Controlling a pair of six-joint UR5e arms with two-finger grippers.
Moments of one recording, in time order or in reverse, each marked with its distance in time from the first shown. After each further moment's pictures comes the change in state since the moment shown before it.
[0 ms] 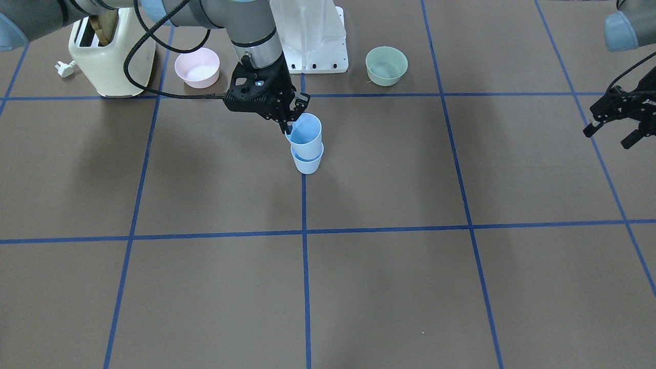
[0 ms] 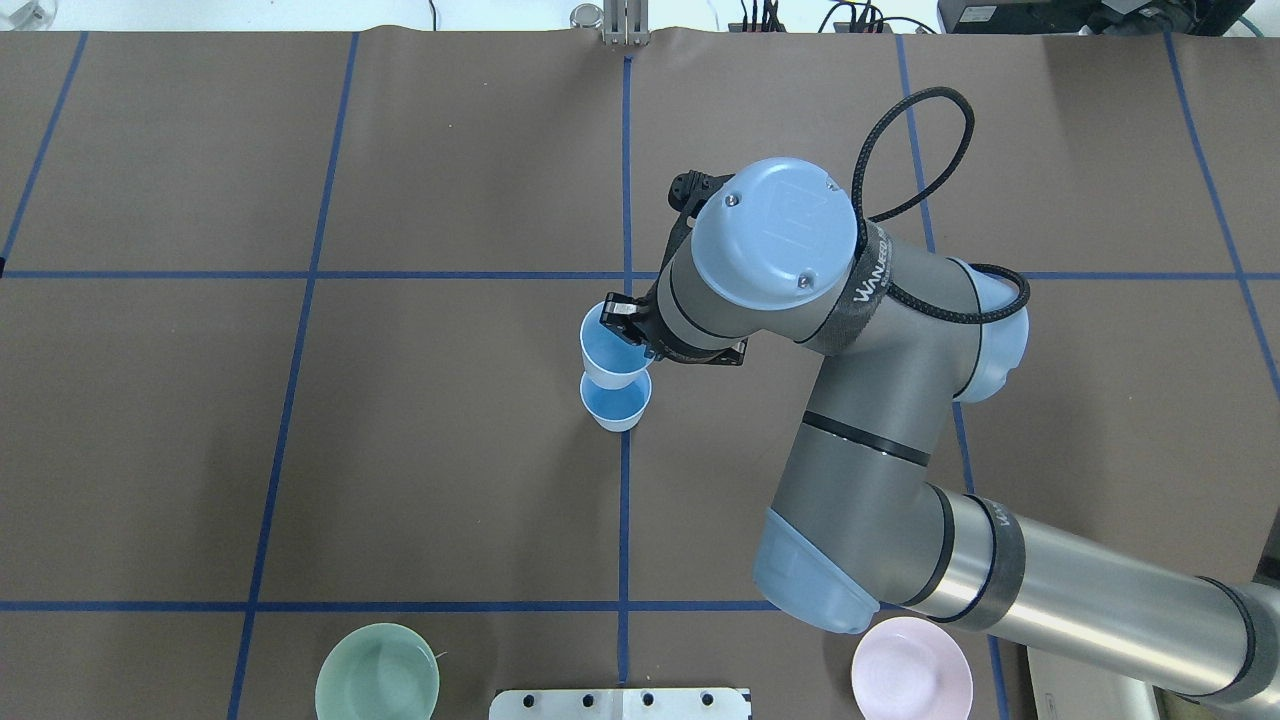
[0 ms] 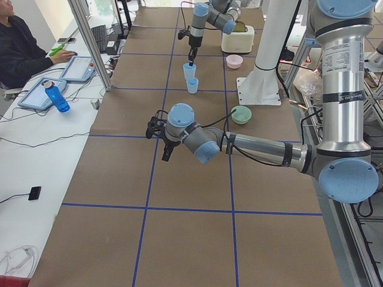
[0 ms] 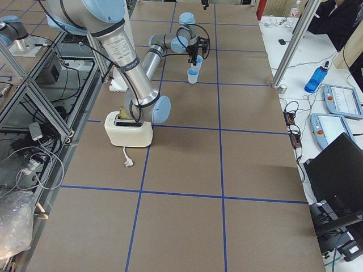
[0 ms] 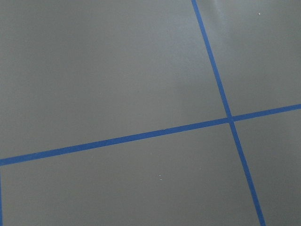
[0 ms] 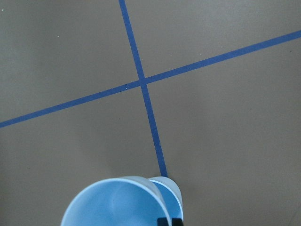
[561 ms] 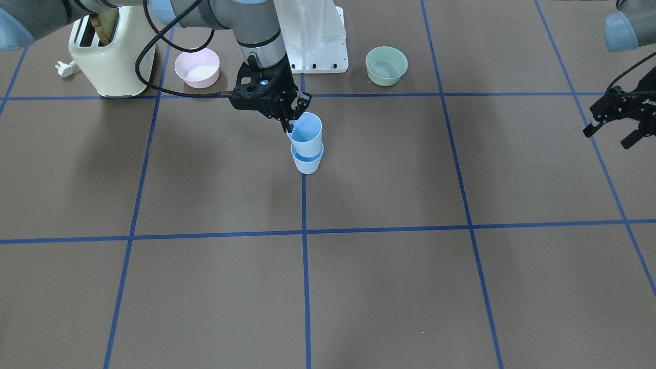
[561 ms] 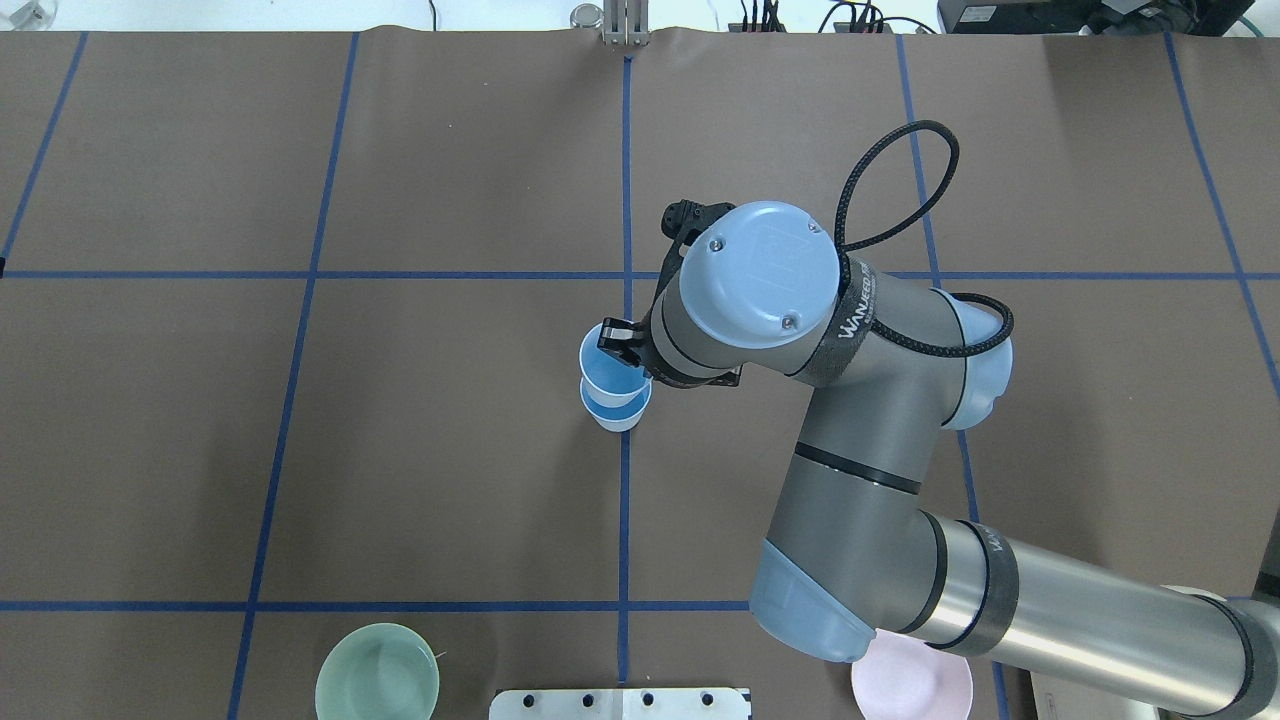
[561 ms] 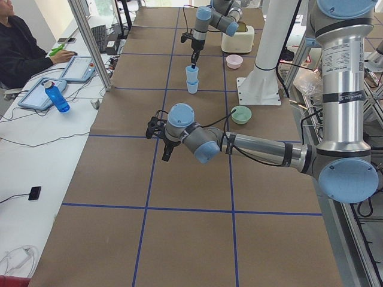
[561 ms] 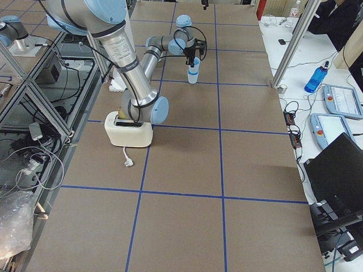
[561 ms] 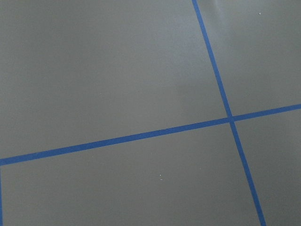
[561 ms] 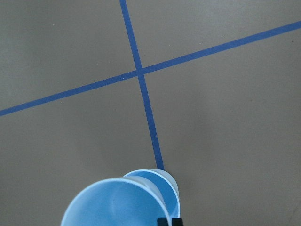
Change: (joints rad) left arm 0.000 0.000 0.000 -0.001 0.000 0.000; right arm -0.033 -0.013 -0.002 0.004 -0.032 0.002
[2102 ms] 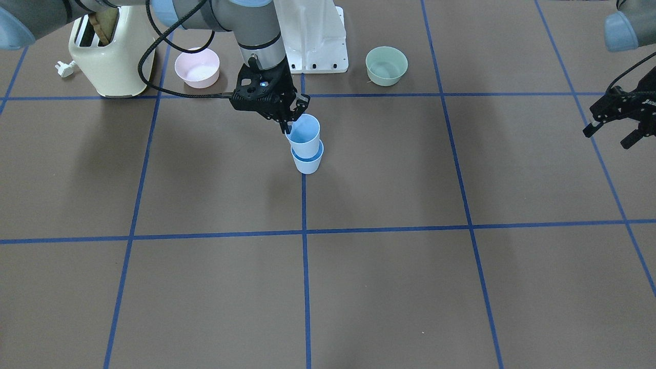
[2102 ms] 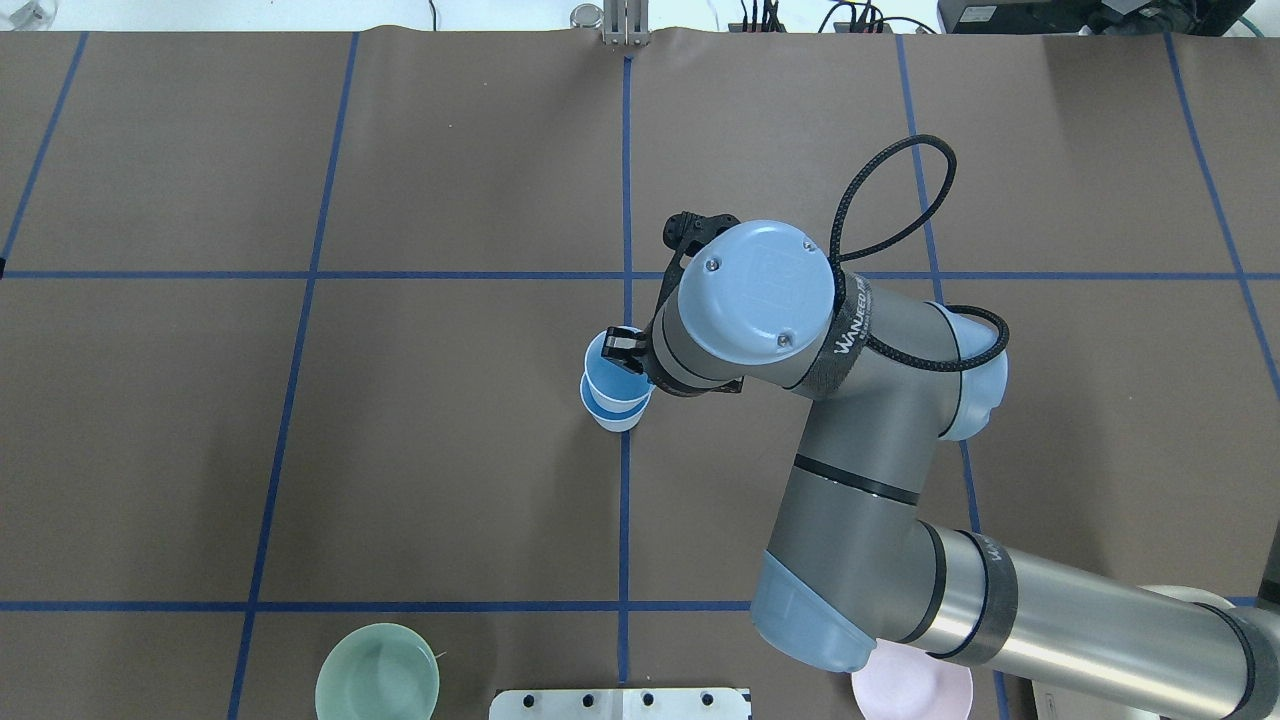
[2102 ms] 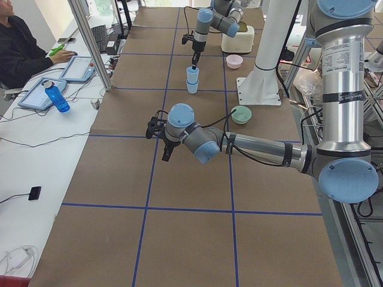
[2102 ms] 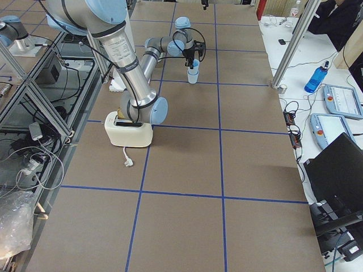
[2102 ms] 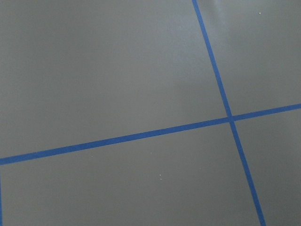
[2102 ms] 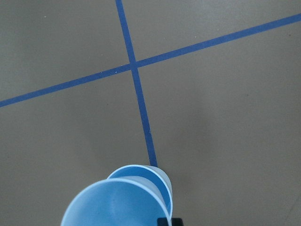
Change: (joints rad) left arm 0.000 0.000 0.001 0.001 -0.002 -0.001; right arm -0.013 -0.009 -0.003 0.002 -0.026 -0.002
